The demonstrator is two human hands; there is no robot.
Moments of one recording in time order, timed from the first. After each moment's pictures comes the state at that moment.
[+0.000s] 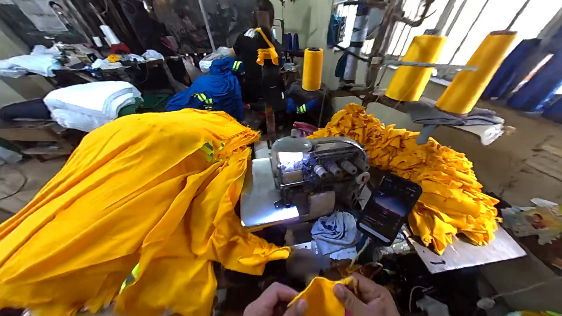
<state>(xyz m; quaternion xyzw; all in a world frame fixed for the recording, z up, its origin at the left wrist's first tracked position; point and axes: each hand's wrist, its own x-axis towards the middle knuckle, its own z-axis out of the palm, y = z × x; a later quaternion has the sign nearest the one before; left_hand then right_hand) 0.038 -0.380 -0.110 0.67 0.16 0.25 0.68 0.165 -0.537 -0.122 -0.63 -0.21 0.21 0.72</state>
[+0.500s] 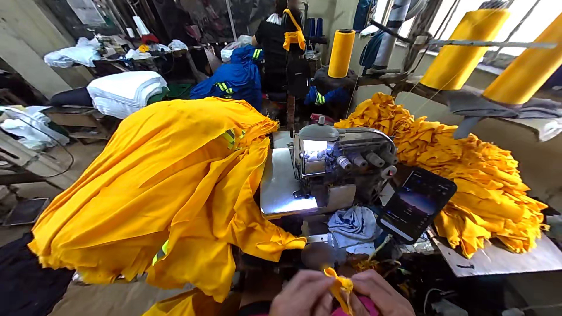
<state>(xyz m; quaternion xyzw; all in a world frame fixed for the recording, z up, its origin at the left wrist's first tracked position) 0.042 -0.390 -0.096 0.79 0.09 0.24 0.55 0.158 -0.534 -0.125 -0.71 -0.40 0.01 0.58</state>
